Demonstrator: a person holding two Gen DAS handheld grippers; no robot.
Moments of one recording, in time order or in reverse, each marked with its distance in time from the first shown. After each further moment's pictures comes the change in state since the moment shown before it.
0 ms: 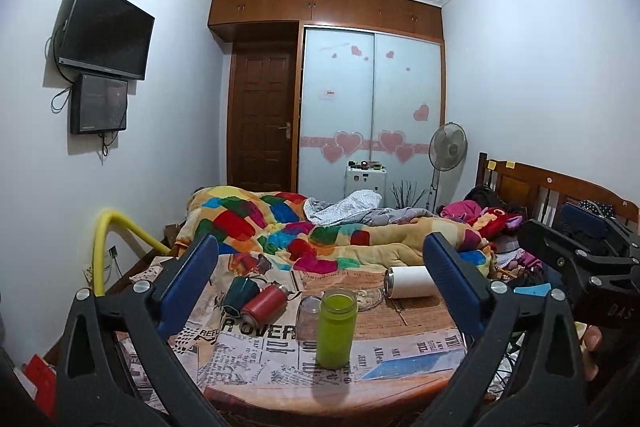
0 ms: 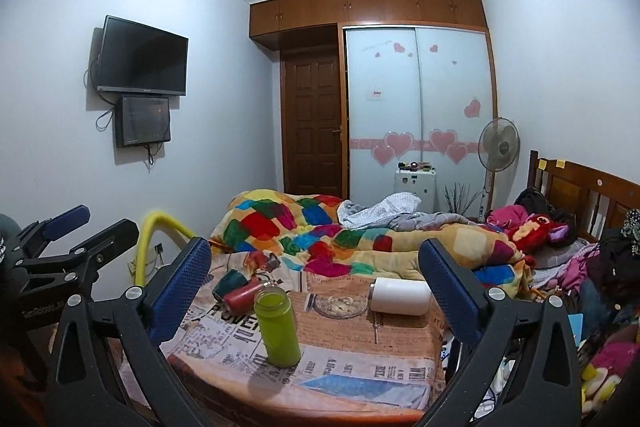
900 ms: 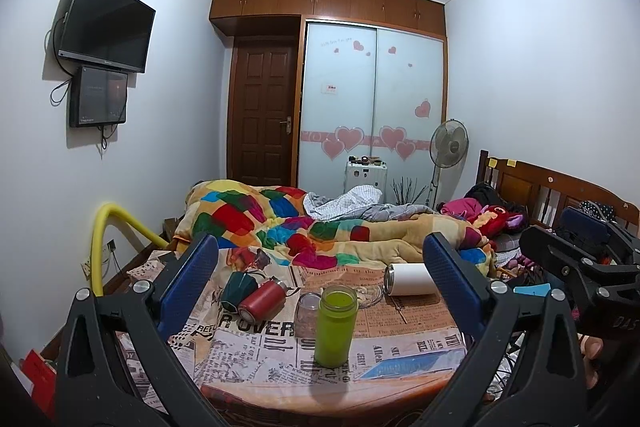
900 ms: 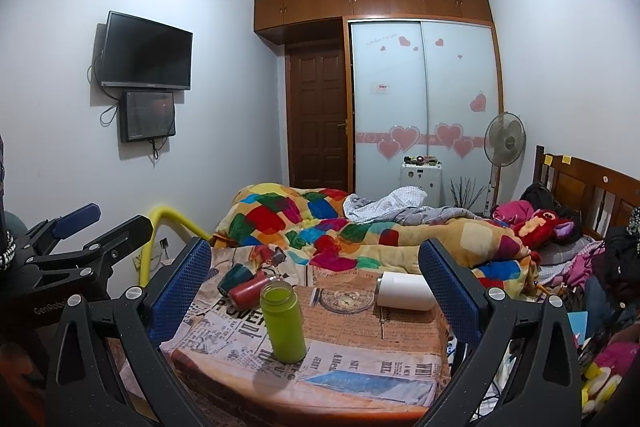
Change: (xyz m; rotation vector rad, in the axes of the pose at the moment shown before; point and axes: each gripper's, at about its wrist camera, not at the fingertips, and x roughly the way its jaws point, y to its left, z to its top) left arm 0.005 -0.004 -0.011 -0.006 0.012 0.003; right arm -0.002 0.003 -0.006 -0.001 0.016 0.018
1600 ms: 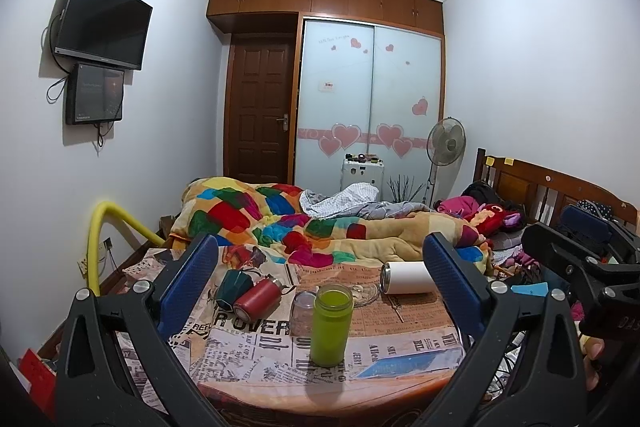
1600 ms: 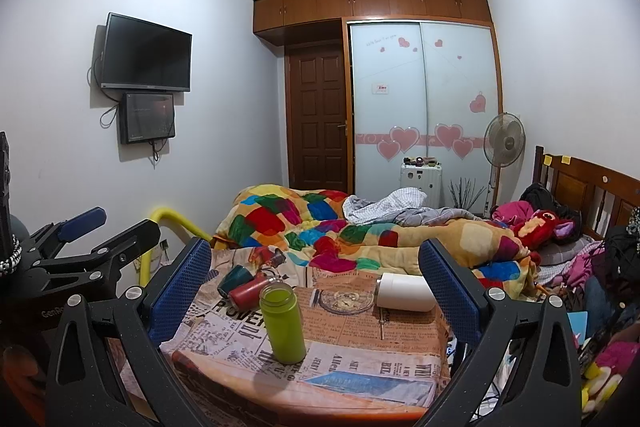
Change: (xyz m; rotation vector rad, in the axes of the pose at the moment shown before) left arm 0.004 -0.003 0.000 -0.006 0.009 -0.009; right arm 0.000 0.001 0.000 -0.003 0.000 0.001
